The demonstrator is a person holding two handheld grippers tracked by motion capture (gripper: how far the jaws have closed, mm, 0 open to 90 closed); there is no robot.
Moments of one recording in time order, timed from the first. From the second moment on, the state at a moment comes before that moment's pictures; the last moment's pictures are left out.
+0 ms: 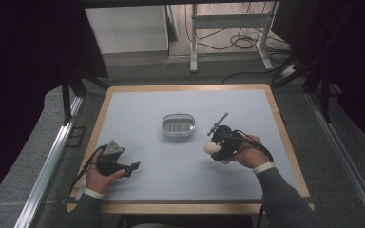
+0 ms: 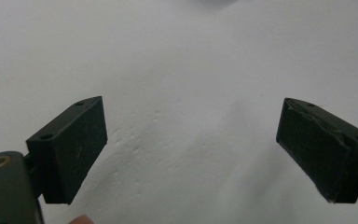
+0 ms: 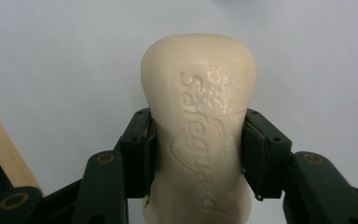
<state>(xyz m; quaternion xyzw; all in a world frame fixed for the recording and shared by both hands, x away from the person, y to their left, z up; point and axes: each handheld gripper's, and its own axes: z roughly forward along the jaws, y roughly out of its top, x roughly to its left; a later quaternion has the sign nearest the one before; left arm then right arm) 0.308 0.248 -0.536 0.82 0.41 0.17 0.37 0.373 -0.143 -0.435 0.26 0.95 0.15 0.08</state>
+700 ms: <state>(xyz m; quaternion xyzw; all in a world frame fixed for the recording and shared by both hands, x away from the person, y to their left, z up) 0.309 0.247 -0.537 0.82 0.41 0.16 0.37 0.404 -0.141 -0.427 0.26 0.95 0.17 0.09</state>
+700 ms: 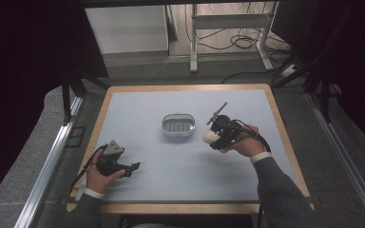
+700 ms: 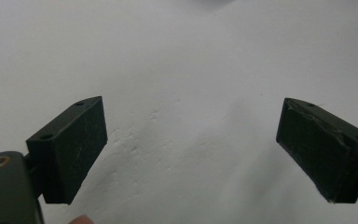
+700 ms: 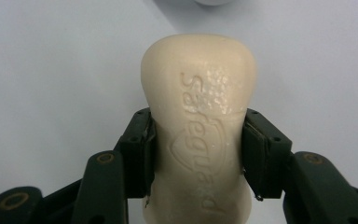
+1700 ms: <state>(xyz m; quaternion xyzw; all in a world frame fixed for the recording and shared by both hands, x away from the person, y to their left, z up) 0.309 0.248 -0.539 0.82 0.41 0.16 0.37 0.439 -0.131 -0.415 0.26 0.94 0.18 0.10</state>
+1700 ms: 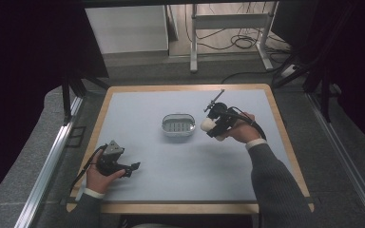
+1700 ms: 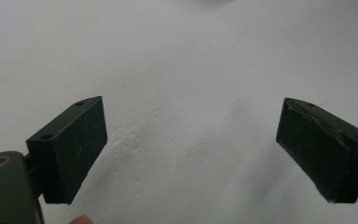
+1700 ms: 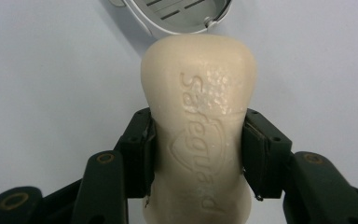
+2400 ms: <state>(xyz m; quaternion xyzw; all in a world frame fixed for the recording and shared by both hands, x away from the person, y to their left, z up) 0.310 0.247 -0.539 0.82 0.41 0.16 0.37 0.459 -0.114 -0.407 0.25 0.95 0.18 0.10</state>
